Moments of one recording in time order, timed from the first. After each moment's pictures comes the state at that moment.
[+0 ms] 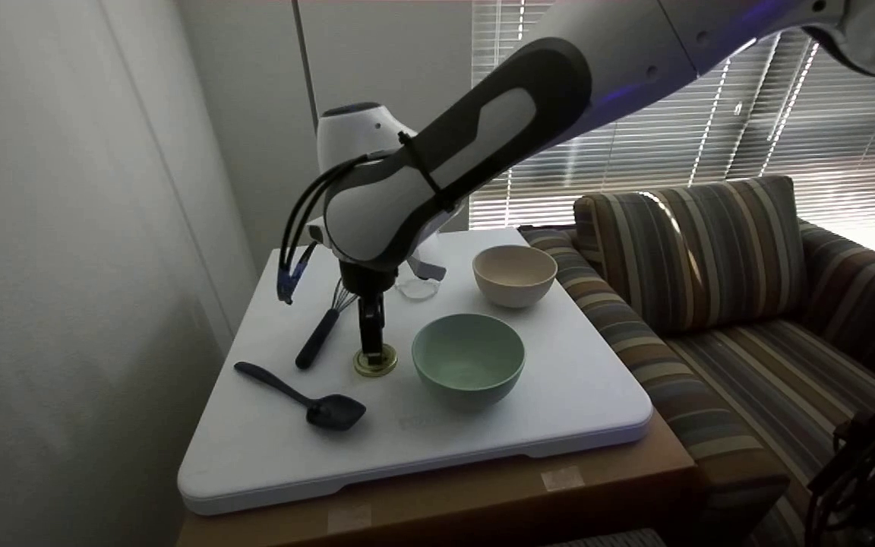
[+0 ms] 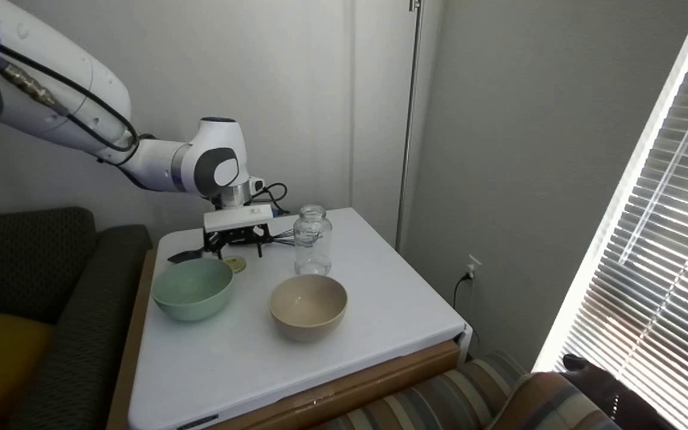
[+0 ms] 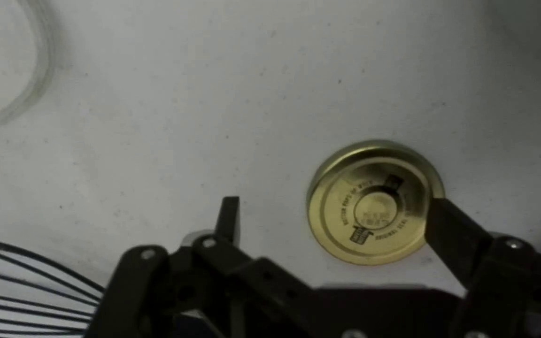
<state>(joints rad) 0.24 1.27 0.09 -0.97 -0.12 2.28 -0.64</state>
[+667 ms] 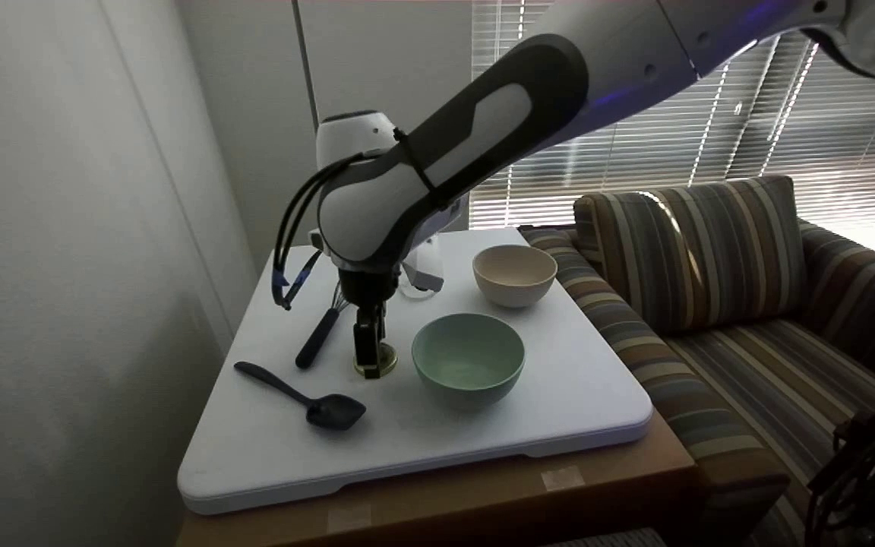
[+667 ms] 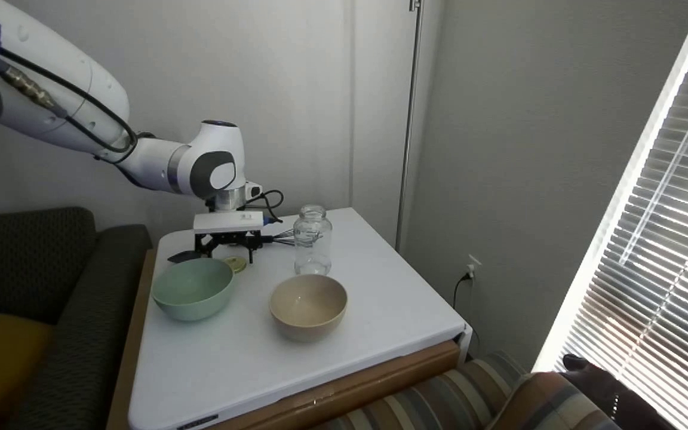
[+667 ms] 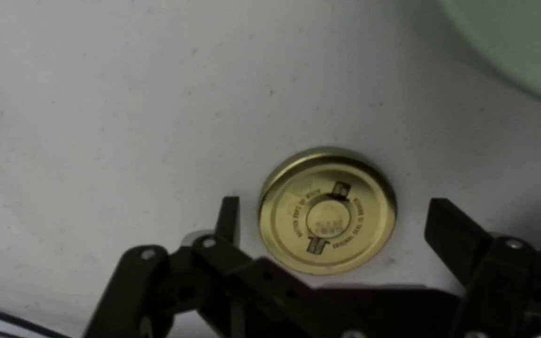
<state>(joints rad) 0.24 1.27 0.11 -0.98 -0.07 2.25 -0.58</state>
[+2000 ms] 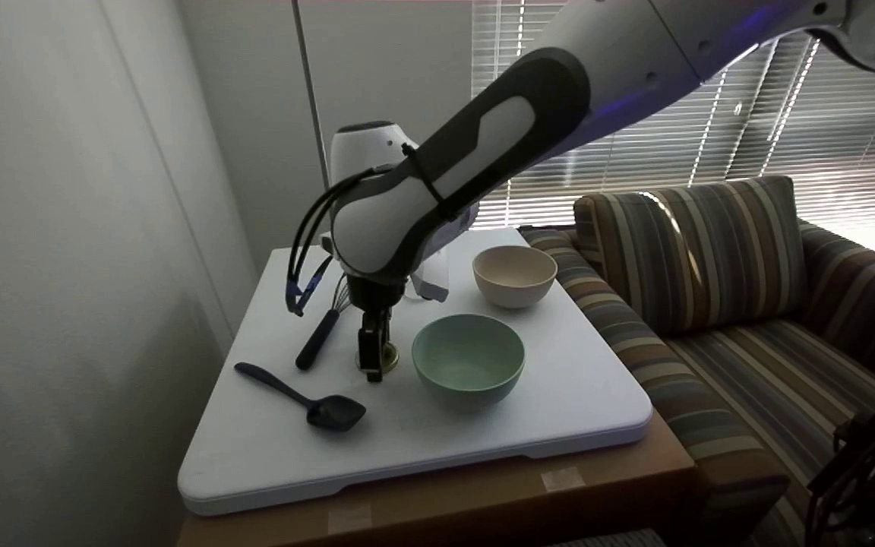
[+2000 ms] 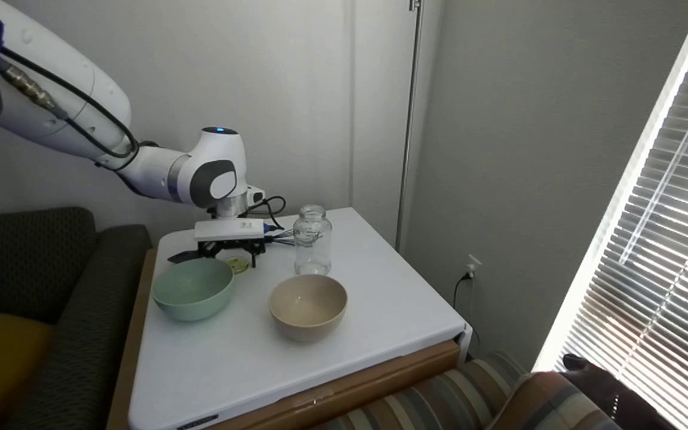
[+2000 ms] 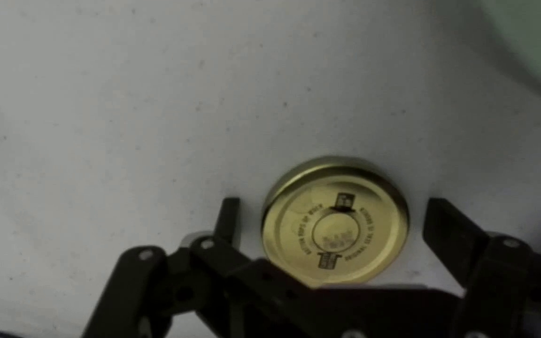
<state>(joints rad) 0.24 1.26 0.09 -1.03 -0.04 2.33 -0.55</state>
